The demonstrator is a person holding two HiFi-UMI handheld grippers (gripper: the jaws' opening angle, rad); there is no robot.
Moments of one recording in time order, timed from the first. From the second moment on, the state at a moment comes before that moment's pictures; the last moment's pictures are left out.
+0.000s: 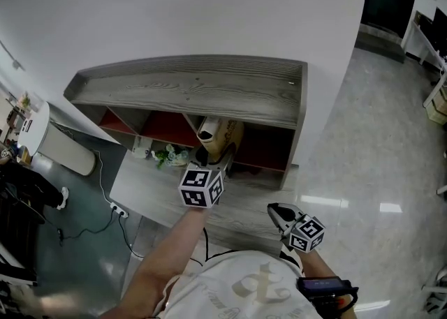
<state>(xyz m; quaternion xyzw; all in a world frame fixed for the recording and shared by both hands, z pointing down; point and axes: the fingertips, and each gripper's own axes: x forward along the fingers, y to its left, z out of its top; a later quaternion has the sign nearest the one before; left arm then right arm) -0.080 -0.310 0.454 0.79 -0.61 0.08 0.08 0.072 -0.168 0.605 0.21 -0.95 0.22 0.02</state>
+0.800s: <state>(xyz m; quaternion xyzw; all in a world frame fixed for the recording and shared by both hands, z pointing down) -0.081 -0.326 0.457 0.75 -0.65 0.10 0.06 0.080 -0.167 0.616 0.22 -0.95 0.23 0.02</state>
